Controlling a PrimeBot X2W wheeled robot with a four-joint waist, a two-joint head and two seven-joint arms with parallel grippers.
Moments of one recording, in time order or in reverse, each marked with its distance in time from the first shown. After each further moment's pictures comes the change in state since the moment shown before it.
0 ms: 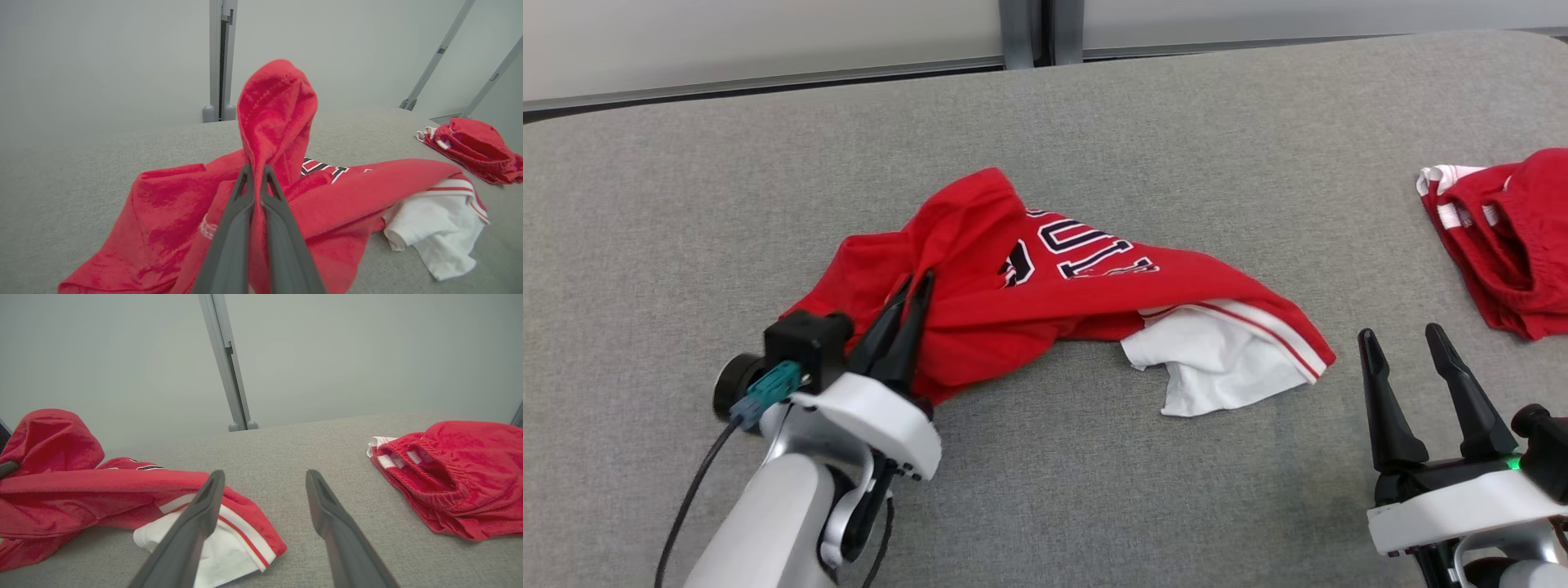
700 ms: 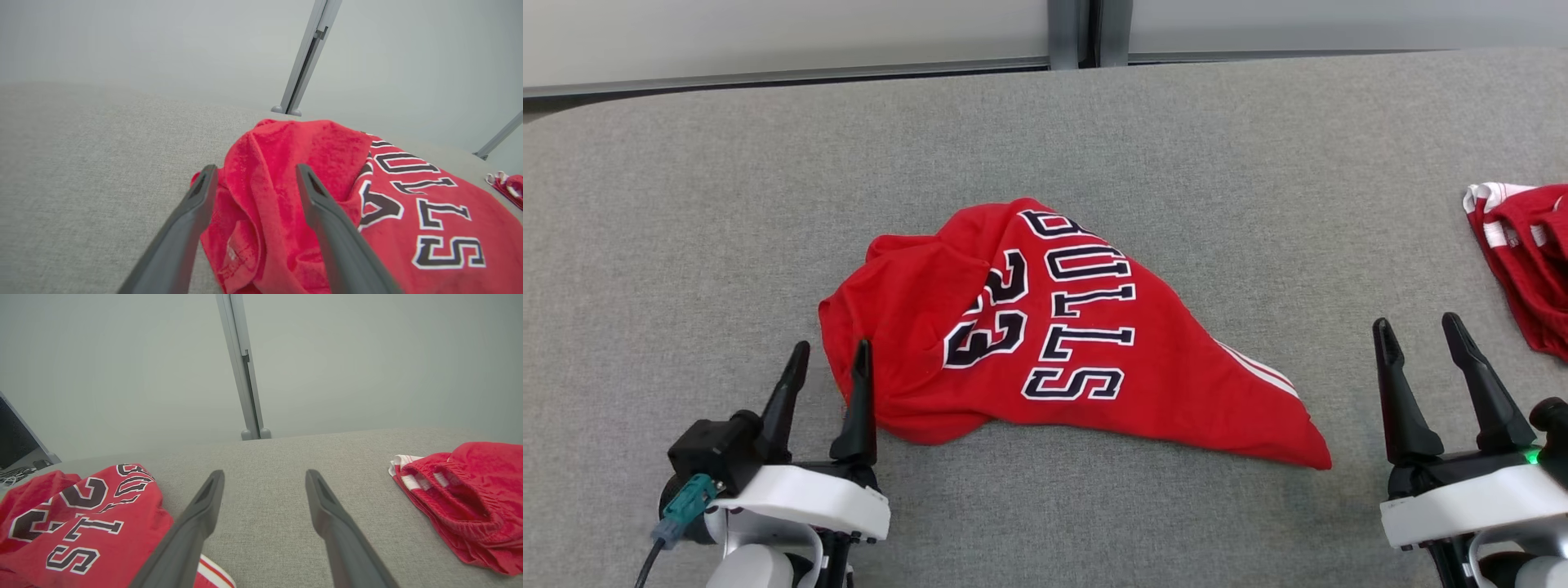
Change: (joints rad) left arm 0.246 0.006 0.134 -0.078 -0.101 0.090 -0.146; right arm -0.001 -0.005 -0.023 -0.036 -0.009 0.000 0.016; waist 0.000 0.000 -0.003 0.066
